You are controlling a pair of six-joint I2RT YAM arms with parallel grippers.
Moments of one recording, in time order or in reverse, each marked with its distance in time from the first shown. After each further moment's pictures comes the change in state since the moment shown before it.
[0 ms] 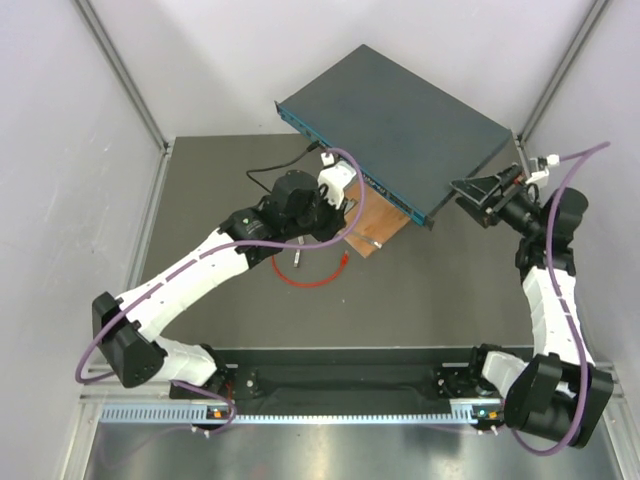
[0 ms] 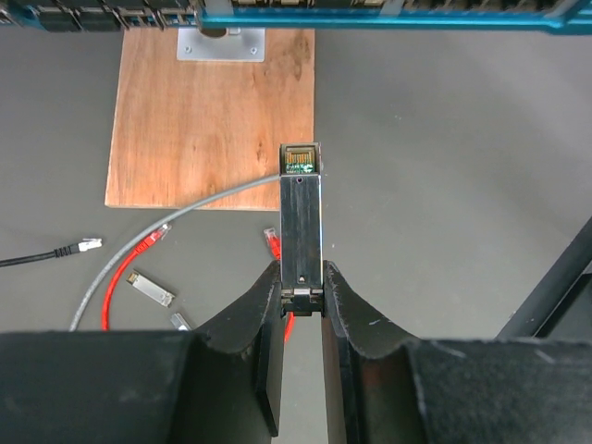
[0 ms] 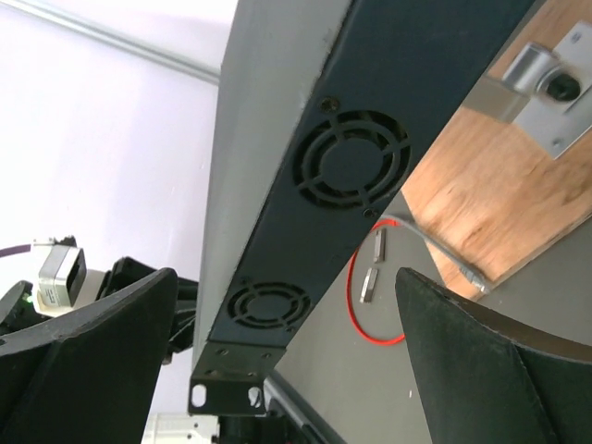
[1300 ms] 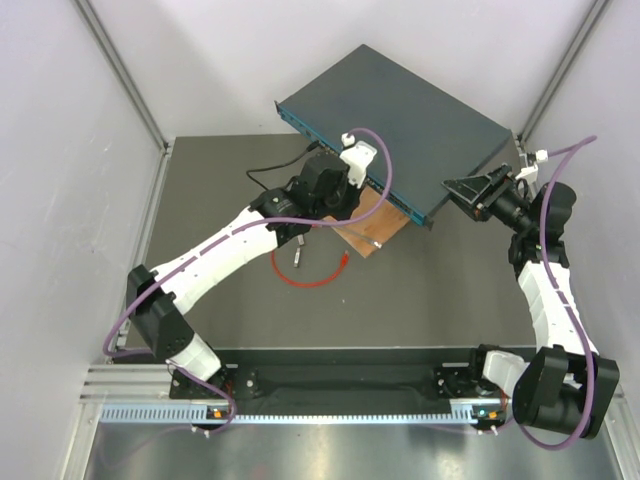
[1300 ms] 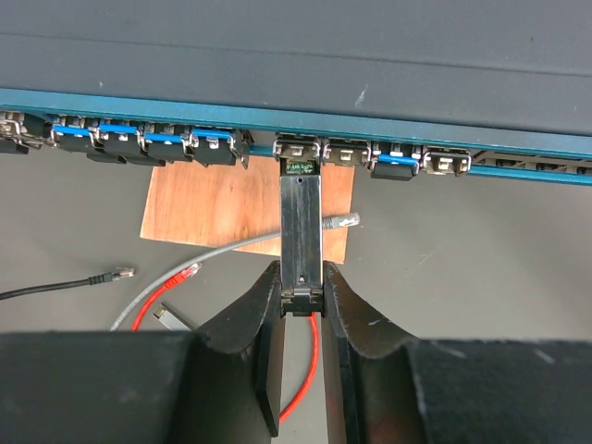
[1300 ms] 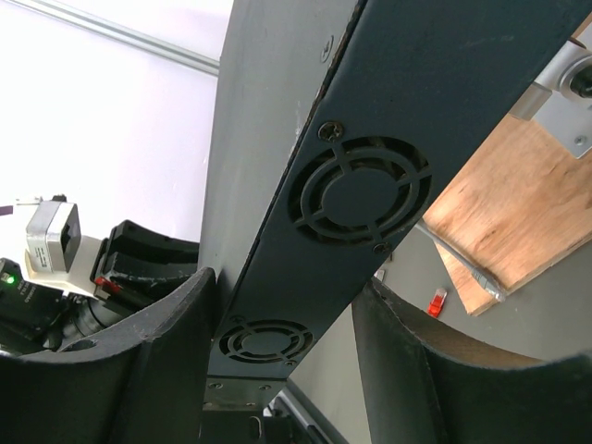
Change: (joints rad) left arm -0.019 0.220 0.210 -0.005 -0.141 -0.016; right arm 0.100 0.062 0.015 0.034 0.064 0.010
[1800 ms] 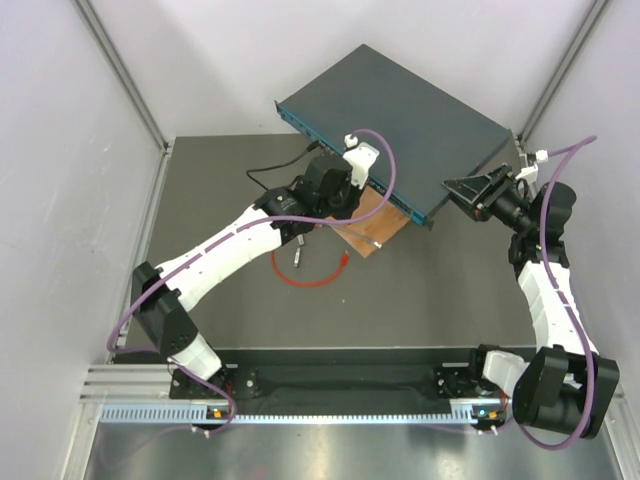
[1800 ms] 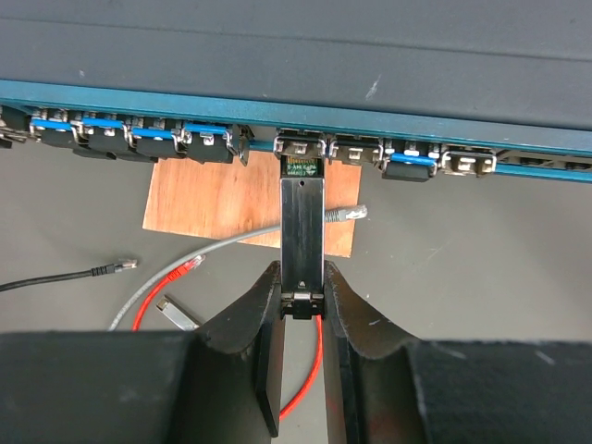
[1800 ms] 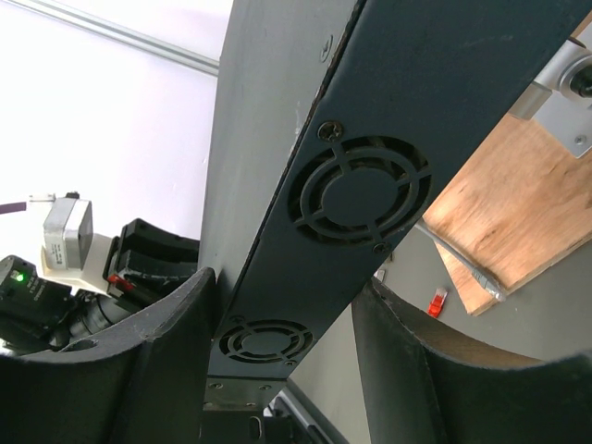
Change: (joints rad) left arm 0.000 0.027 0.024 -0.026 -0.021 0.003; right arm 0.000 0.000 0.000 0.000 0.001 0.001
